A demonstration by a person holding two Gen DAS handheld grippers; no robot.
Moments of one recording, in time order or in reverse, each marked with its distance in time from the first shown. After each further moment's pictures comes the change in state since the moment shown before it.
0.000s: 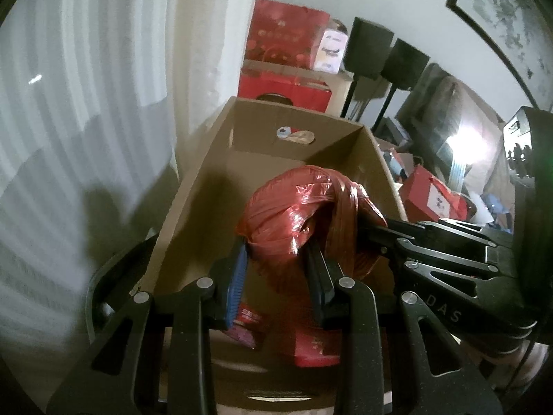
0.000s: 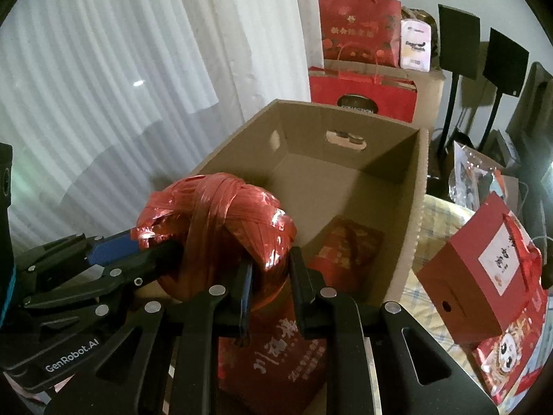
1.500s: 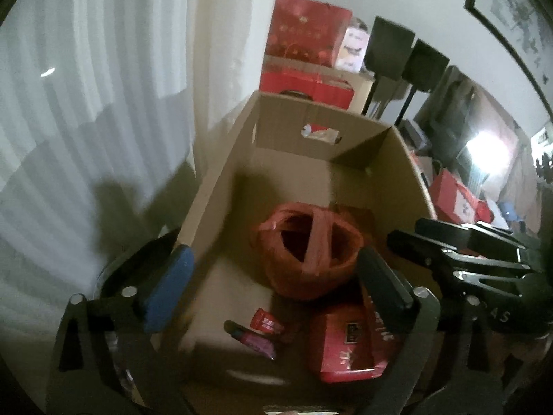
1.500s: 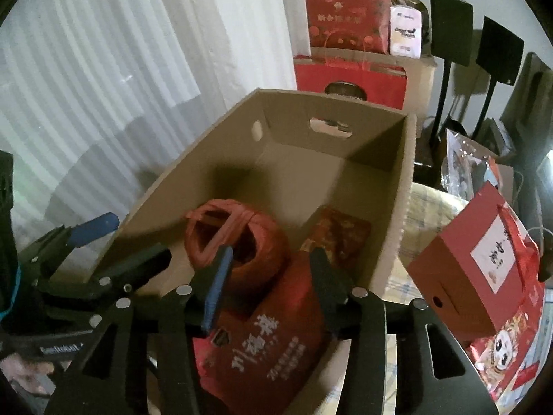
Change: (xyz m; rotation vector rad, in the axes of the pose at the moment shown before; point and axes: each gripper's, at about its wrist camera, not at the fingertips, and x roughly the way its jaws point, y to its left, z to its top) left arm 0.016 0.015 0.002 -0.028 -0.004 0.055; right arm 0.004 -0.019 -0.002 0.025 0.040 -0.023
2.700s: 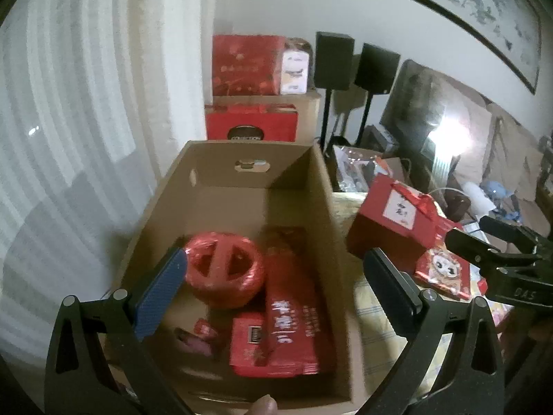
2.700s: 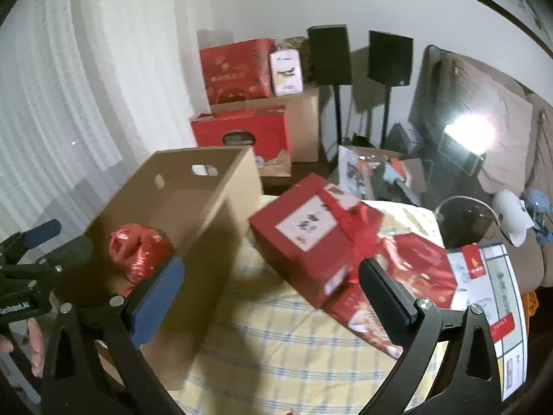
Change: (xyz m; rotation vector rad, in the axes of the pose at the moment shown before) left arm -0.051 -0.111 -0.003 0.169 -0.116 -0.018; right arm -0.128 -0.113 -0.069 0.182 -0.230 -0.240
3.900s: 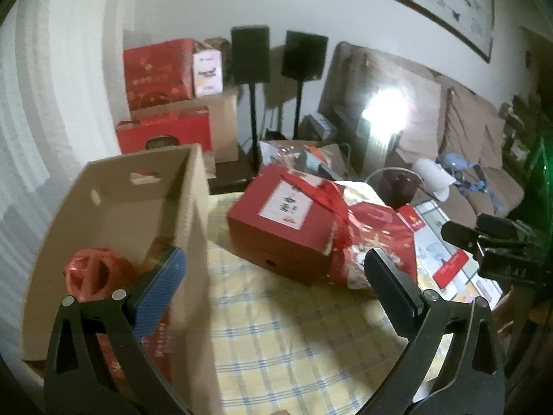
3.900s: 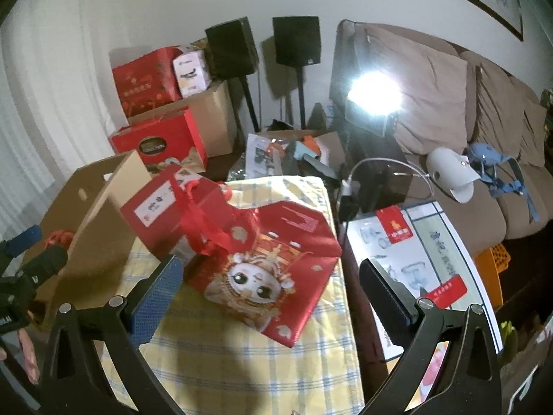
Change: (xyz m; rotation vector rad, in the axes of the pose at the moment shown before) left arm 0.028 -0.139 -0.011 0.143 0.004 -0.163; right arm -0.036 -0.147 -0.039 0.164 0.023 -0.186
